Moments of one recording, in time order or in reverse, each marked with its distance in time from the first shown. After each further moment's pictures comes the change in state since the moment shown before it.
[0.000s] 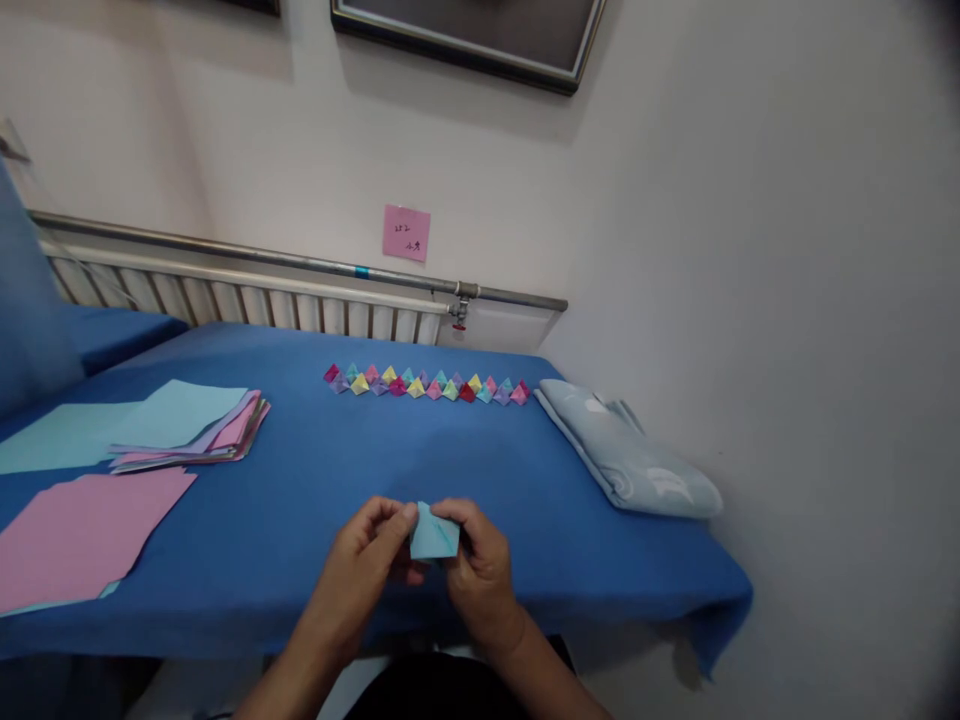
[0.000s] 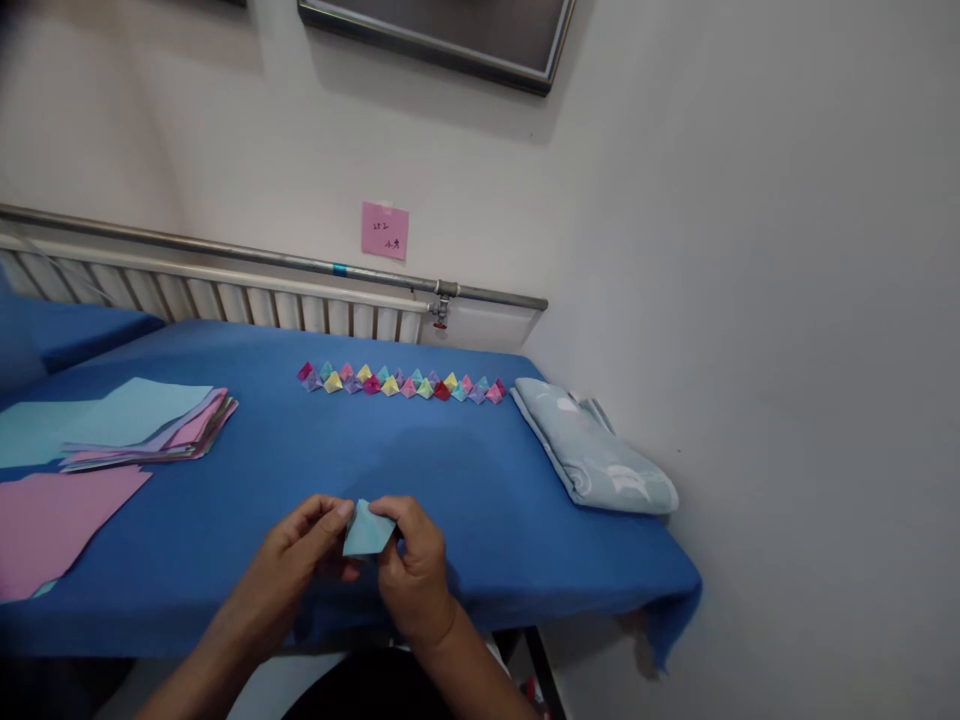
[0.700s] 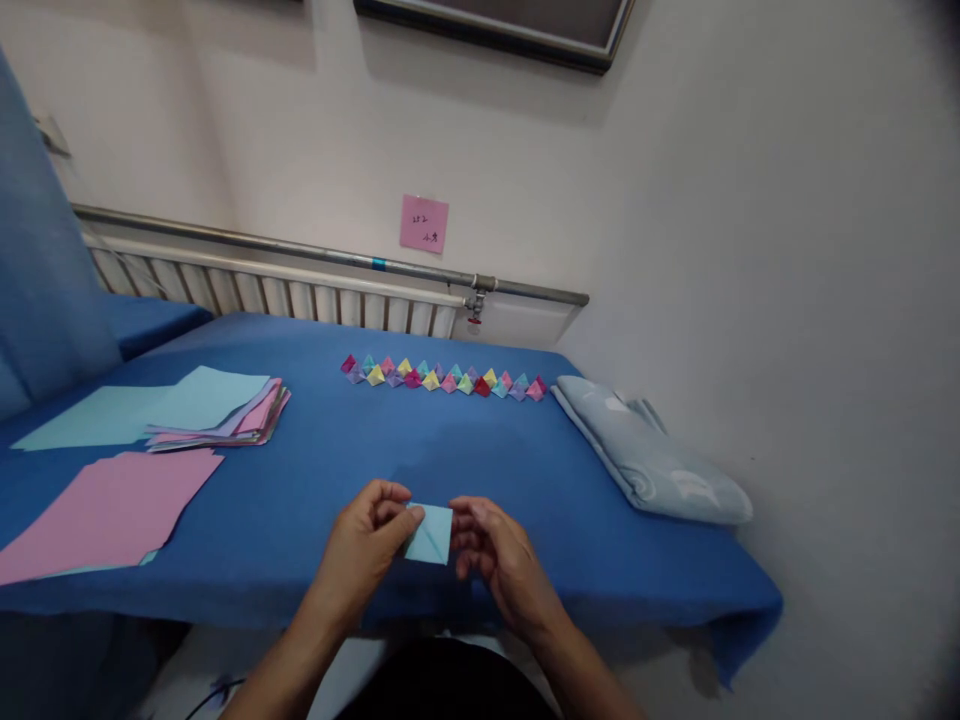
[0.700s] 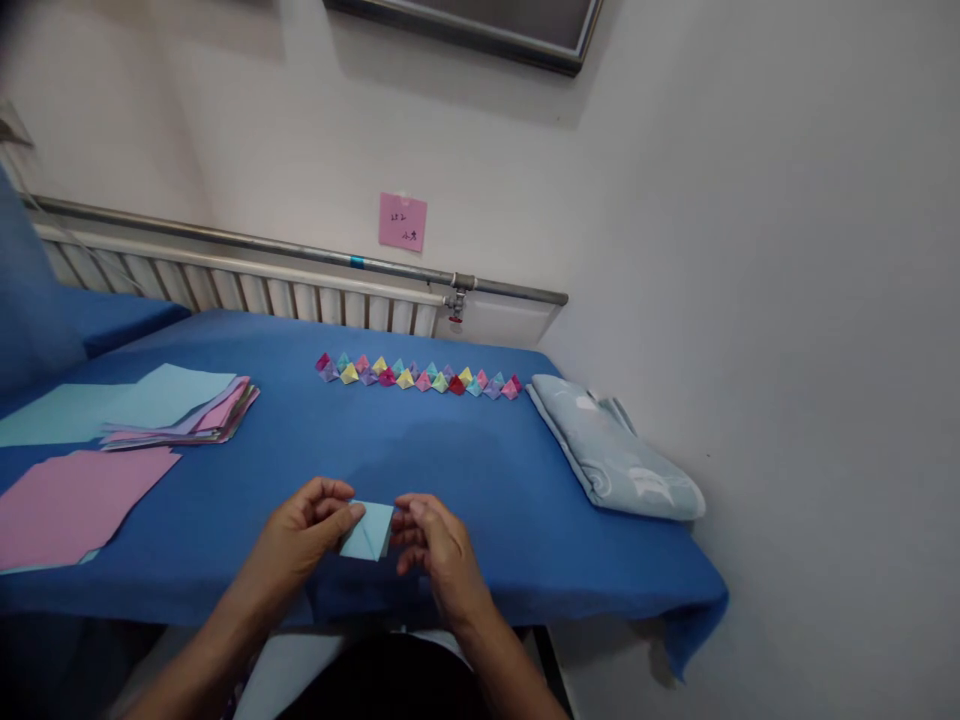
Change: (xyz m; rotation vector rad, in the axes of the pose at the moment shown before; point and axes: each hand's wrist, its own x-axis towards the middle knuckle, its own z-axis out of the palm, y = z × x) left_hand 0.009 -0.008 -0.018 0.025 0.111 0.036; right_hand -0.002 0.000 -0.009 0.536 -0.144 0.682
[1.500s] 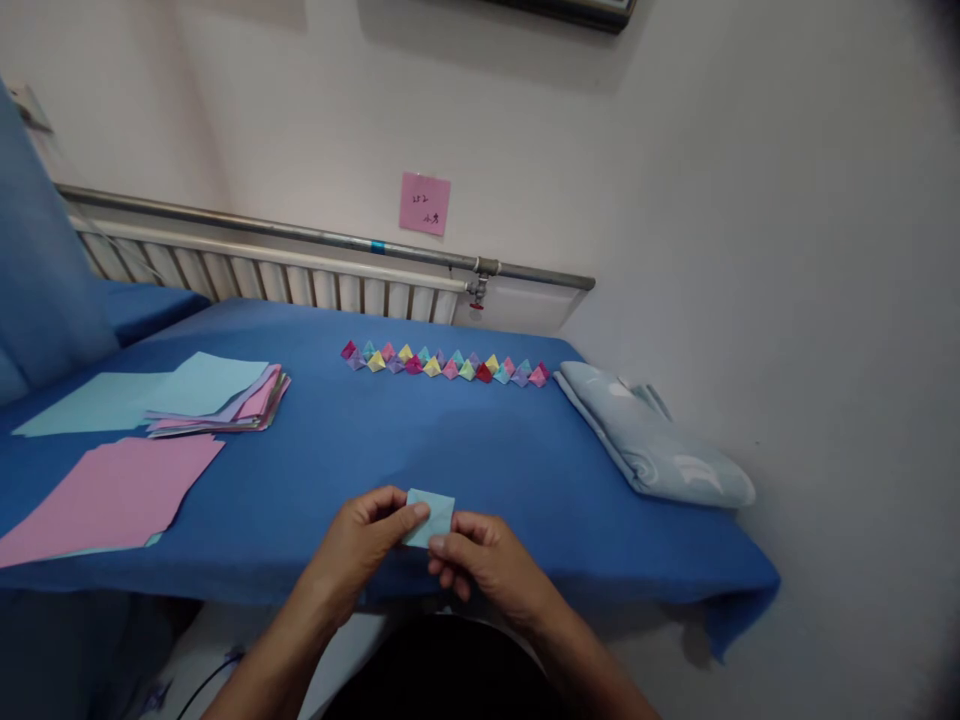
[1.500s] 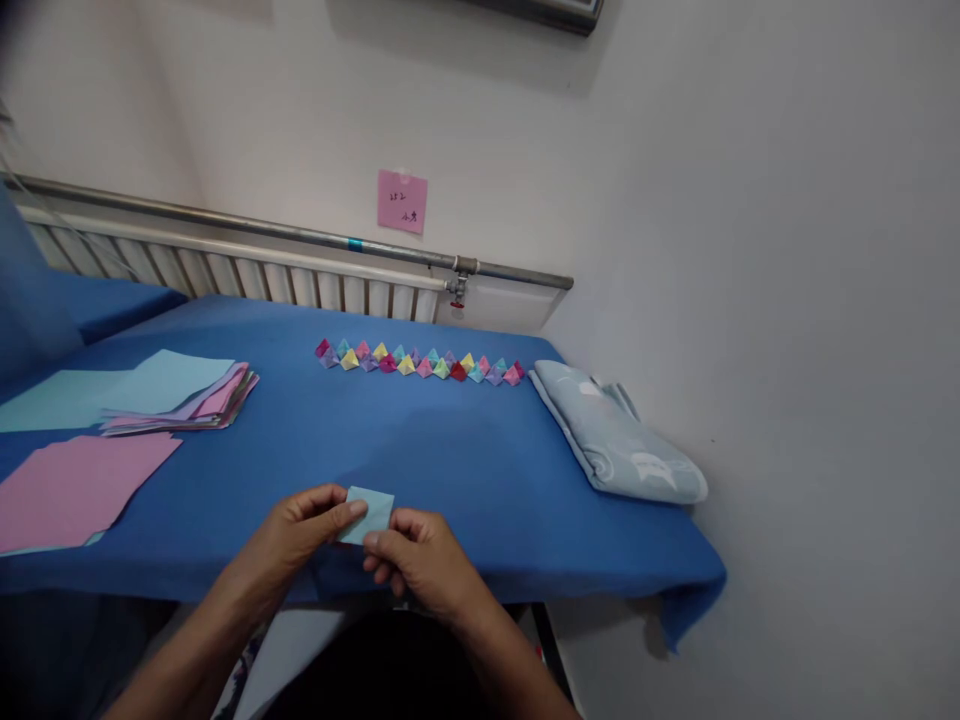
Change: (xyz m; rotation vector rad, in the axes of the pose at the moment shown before) left_hand -0.008 0.001 -0.010 0.088 -0.148 -0.090; right_hand -0.006 -0.010 0.011 -0.158 -0.184 0.282
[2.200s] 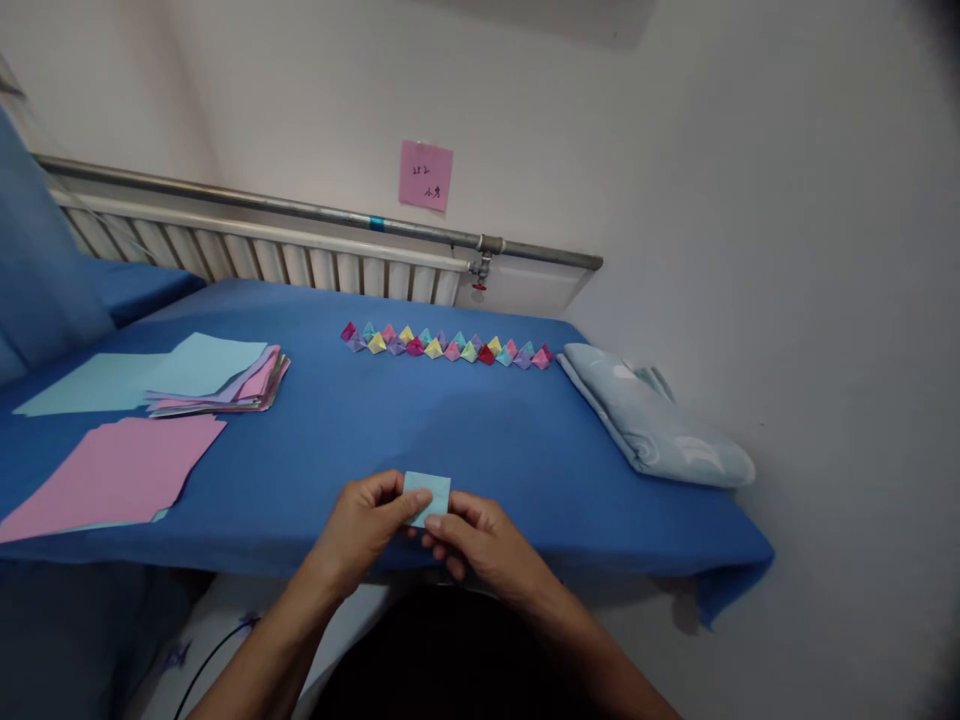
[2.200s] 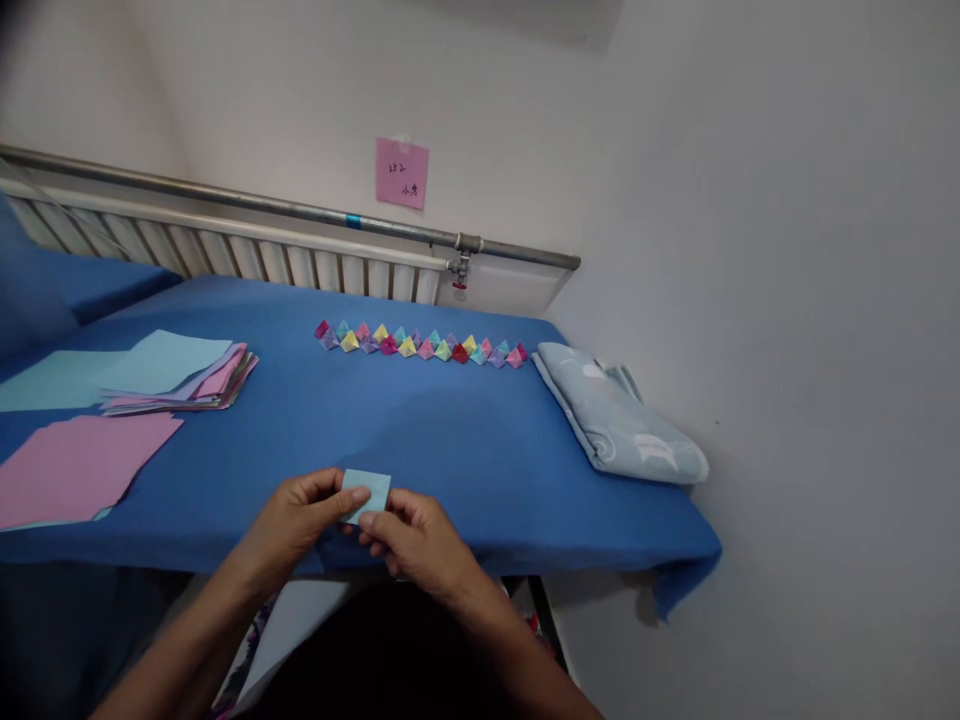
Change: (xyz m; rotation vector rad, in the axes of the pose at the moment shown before) left_hand 0.001 -0.002 0.001 0.091 -0.012 0.013; right_hand 0.000 0.004 0.003 -0.055 -0.064 -0.036
